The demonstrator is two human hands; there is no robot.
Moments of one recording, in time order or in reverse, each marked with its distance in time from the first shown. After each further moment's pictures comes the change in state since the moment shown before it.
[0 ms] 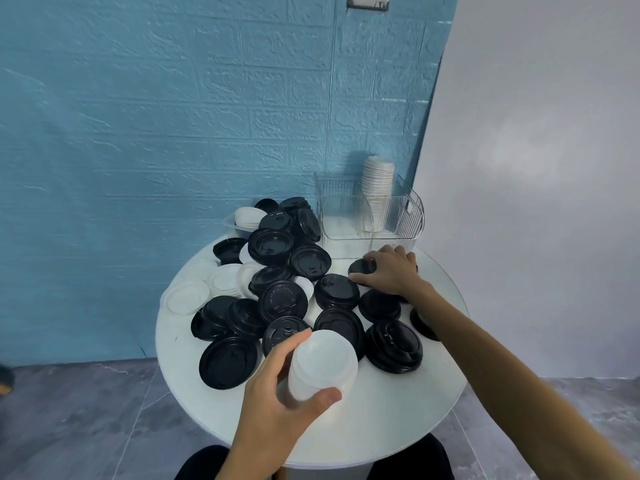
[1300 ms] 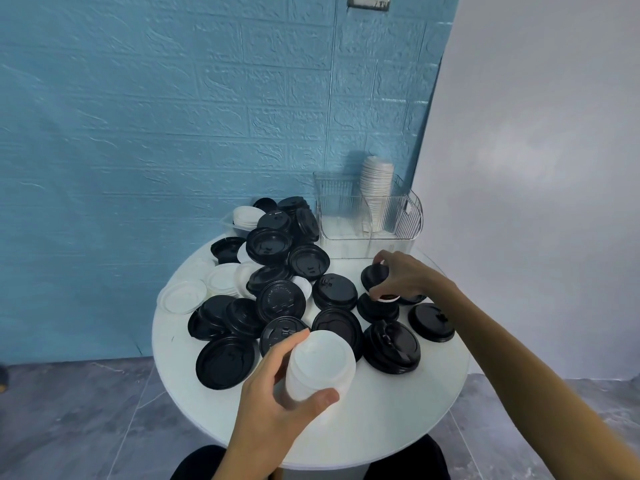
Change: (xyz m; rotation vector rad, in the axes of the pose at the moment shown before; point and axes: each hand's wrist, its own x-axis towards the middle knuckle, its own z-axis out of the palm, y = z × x) left_hand 0.000 -0.004 0.001 0.003 -0.008 -0.003; right_hand -0.023 0.018 -0.033 0.203 -0.195 -0.066
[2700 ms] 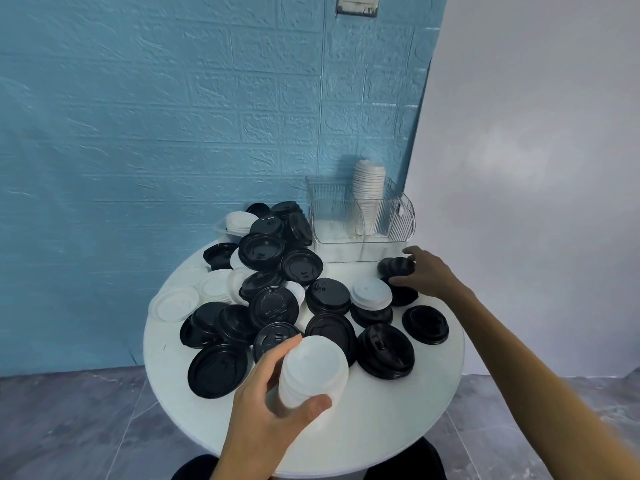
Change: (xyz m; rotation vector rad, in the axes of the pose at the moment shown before) left_hand 0.001 -0.003 0.000 -0.003 -0.007 0.027; right_hand 0.011 0.068 0.001 0.126 0.257 0.168
